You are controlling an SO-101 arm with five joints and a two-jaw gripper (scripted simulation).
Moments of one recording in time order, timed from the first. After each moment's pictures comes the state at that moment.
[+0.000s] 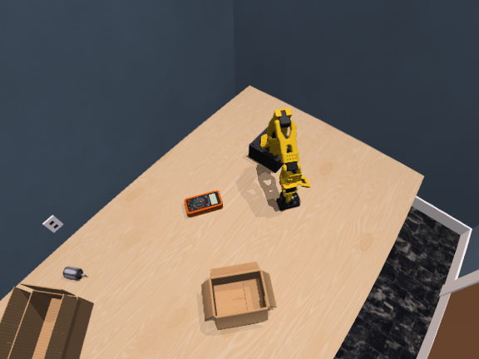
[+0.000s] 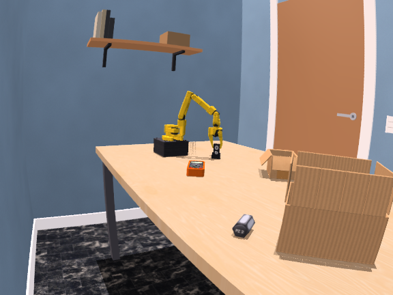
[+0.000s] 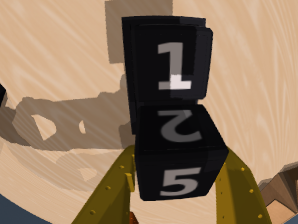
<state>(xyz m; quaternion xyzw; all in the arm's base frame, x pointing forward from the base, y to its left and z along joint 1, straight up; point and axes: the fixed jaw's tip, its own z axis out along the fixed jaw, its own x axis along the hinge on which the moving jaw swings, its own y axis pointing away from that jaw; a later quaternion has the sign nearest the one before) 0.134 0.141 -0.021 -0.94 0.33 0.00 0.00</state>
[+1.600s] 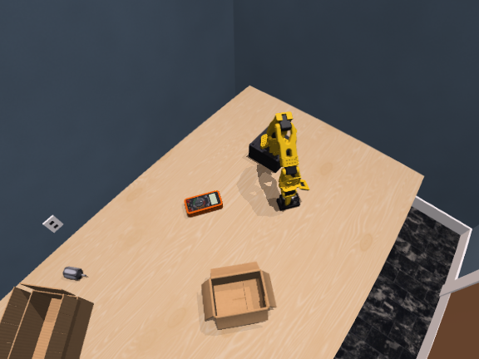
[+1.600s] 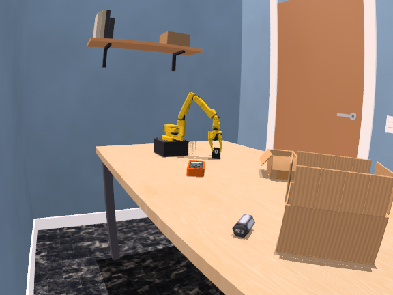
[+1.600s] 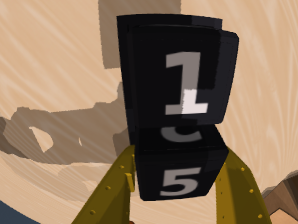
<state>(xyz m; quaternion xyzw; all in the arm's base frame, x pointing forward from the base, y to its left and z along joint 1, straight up) 0.133 0.141 -0.039 -0.94 0.33 0.00 0.00</state>
